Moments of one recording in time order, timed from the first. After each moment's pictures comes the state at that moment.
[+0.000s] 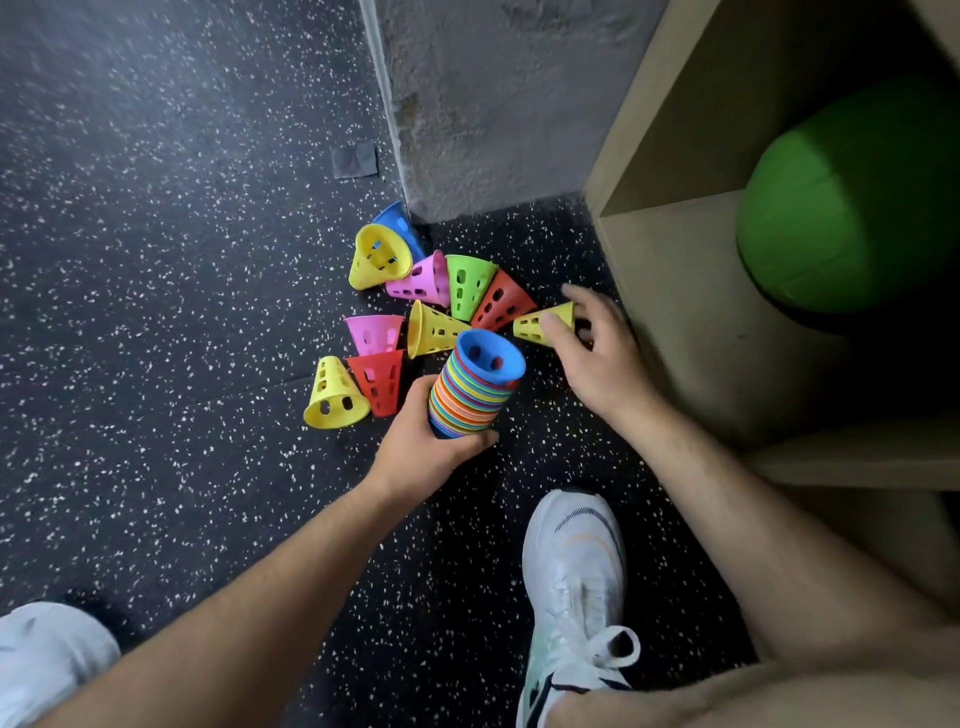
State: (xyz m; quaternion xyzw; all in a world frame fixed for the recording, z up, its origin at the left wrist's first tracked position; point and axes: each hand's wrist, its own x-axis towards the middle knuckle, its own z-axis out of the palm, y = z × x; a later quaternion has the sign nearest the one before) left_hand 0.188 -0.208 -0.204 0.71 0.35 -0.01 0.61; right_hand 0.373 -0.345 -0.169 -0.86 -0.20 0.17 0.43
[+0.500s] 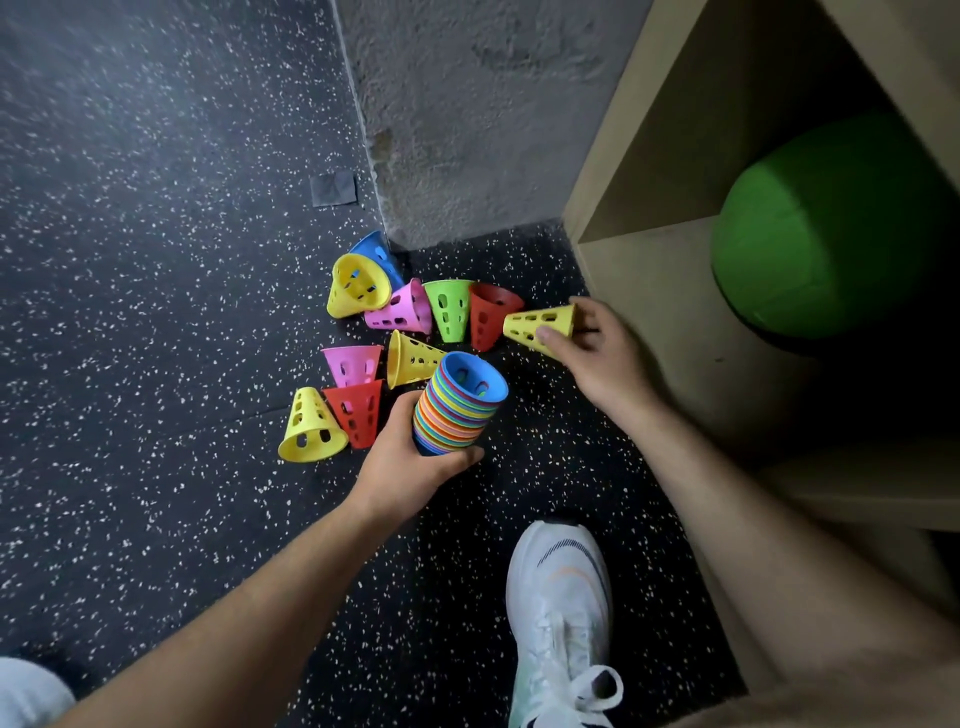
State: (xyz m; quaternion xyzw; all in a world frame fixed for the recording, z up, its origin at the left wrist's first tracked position) left_hand 0.206 -0.203 -0.205 0.70 0.34 -0.01 0.62; right_hand 0.421 -0.351 -0.195 -0.82 -0.12 0.22 0.52
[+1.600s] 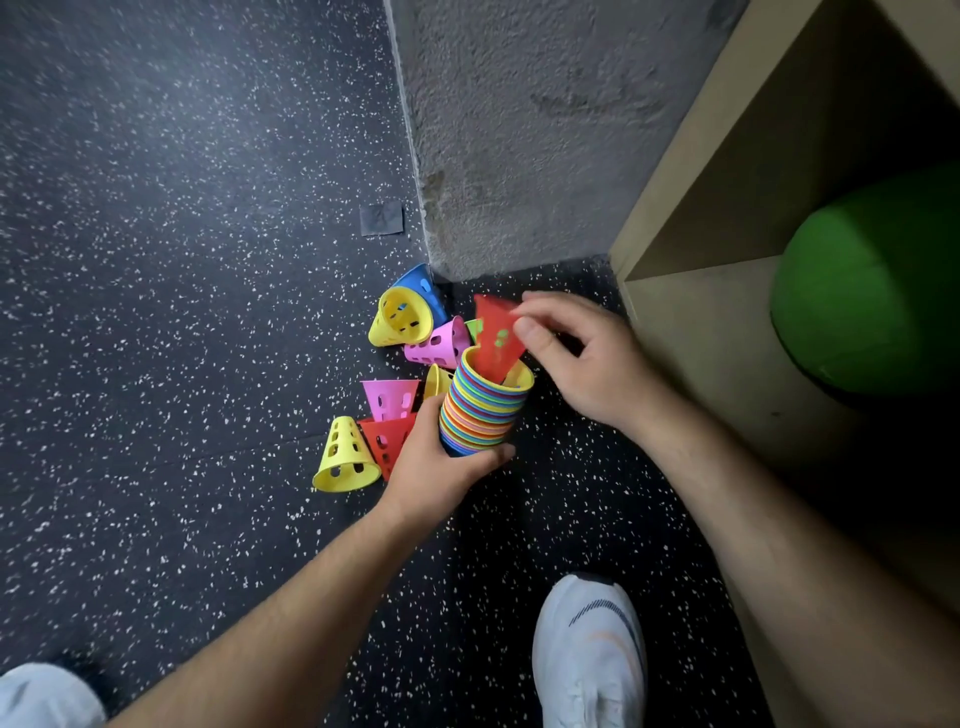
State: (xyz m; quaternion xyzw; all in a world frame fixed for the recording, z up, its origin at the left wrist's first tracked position) left_hand 0.236 -0.185 -0.190 0.67 0.37 0.04 0.65; right_hand 0.422 -0.284 -0.137 -0.77 -0.41 0.12 0.48
